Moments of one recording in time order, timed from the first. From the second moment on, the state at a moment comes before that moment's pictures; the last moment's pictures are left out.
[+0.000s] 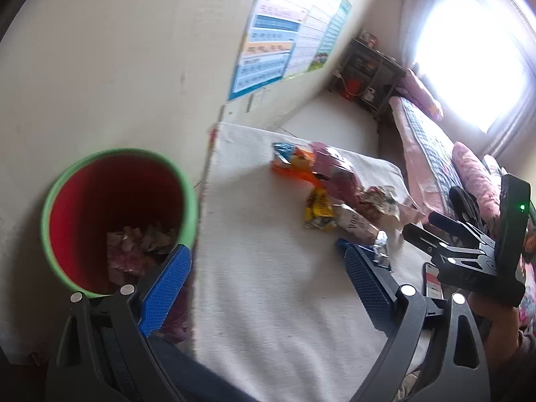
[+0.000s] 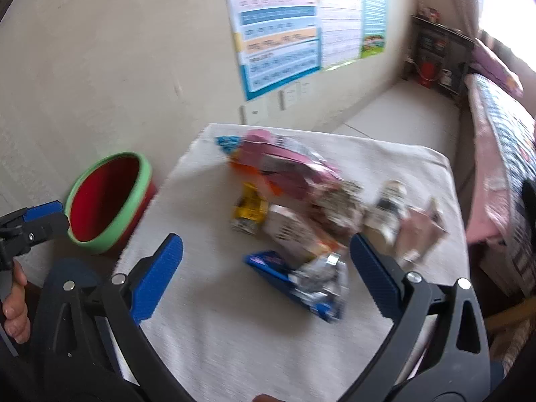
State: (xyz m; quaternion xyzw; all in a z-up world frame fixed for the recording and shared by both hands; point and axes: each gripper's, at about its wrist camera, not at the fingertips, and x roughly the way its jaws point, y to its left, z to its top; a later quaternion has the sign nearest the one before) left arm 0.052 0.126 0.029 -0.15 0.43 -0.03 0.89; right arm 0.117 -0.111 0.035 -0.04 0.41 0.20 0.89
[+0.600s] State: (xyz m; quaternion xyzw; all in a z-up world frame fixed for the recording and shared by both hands) left arm 0.099 0.048 0.022 -0.12 0.45 -0.07 0.88; right arm 0.134 -0.237 0.035 0.00 0.41 0.11 0.90
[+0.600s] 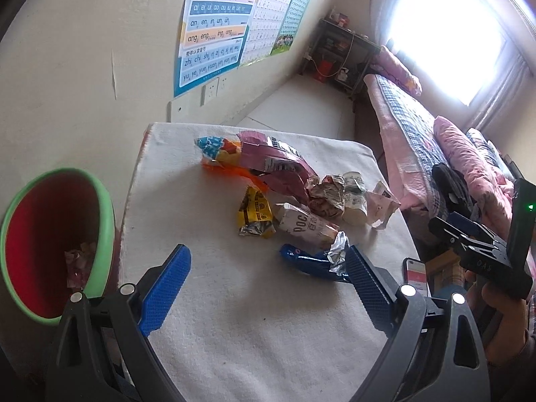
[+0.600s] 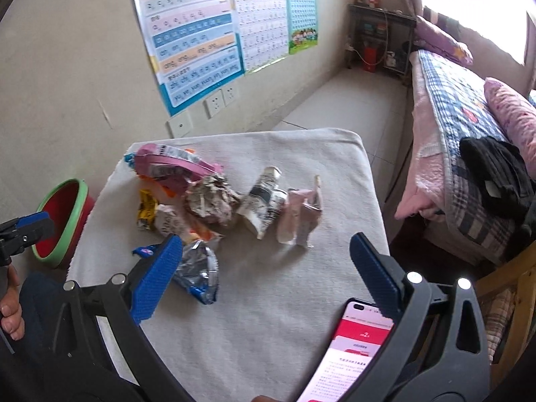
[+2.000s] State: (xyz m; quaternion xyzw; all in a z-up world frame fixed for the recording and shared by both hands) left arm 0.243 0.033 -0.100 -0.14 0.56 -0.05 0.82; right arm 0.238 -0.251 -0.060 0.01 0.51 0.05 0.86
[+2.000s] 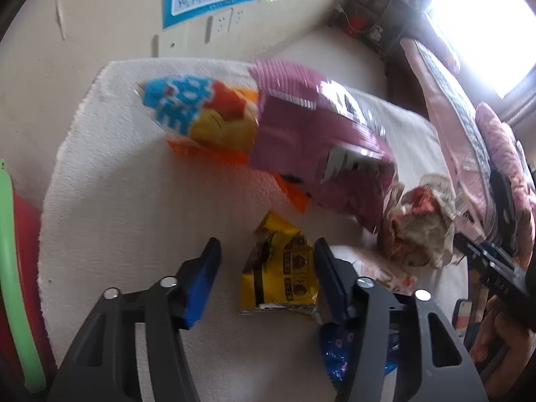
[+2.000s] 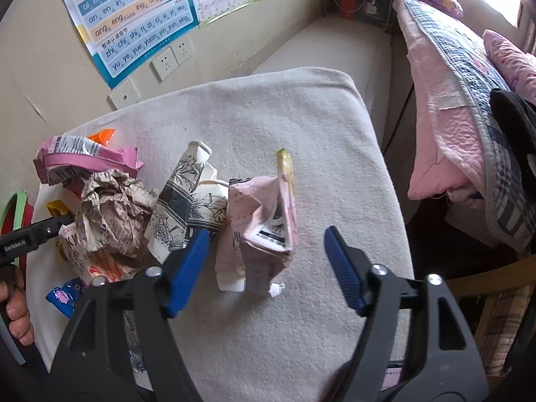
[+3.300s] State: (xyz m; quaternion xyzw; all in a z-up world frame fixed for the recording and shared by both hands) left arm 0.121 0.056 0.004 -0.09 0.47 -0.06 0.88; right arm 0.157 -0.222 0.022 0.00 0.43 0.10 0.90
